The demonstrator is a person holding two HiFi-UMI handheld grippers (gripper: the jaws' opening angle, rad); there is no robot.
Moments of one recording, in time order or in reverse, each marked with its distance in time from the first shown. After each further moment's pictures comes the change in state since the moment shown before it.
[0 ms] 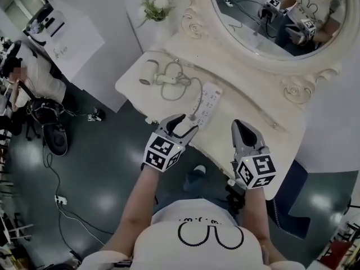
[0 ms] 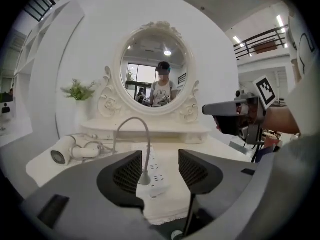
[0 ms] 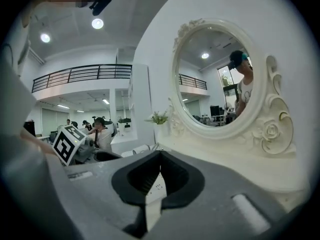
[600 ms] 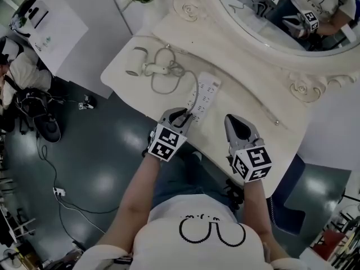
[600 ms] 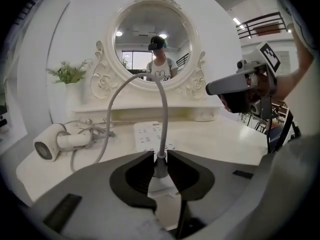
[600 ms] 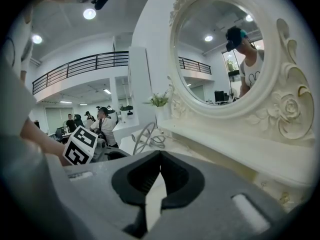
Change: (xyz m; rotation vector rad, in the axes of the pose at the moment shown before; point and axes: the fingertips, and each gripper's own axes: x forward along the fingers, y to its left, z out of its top) left arm 0.077 0.042 -0.070 0.104 0.170 0.035; right arm 0.055 -0.022 -0.054 0.019 0.172 0.051
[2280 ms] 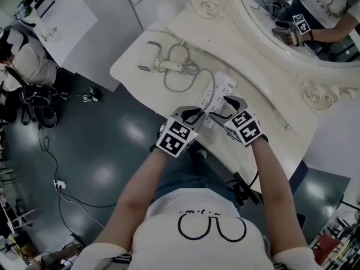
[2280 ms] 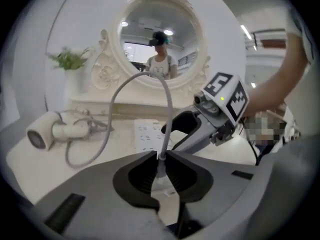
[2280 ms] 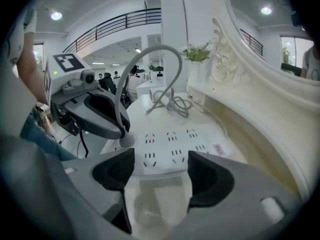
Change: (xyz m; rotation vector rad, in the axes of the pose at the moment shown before) left arm -0.005 0.002 0.005 -0.104 0.057 -0.102; right arm 0.124 0.016 -0.087 -0.333 0.436 0.299
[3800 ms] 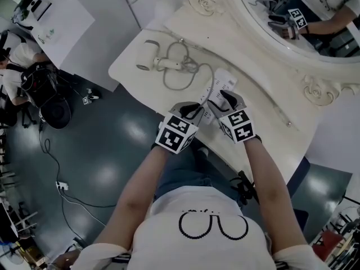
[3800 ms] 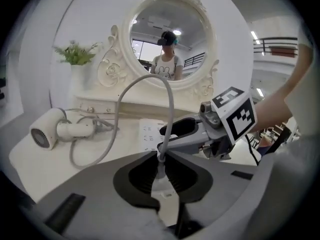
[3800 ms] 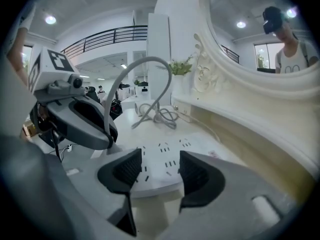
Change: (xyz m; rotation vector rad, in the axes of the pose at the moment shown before) left arm -0.004 0.011 0.009 -0.093 0.010 0.008; right arm 0.013 -0.015 0.020 0.109 -0.190 -0.164
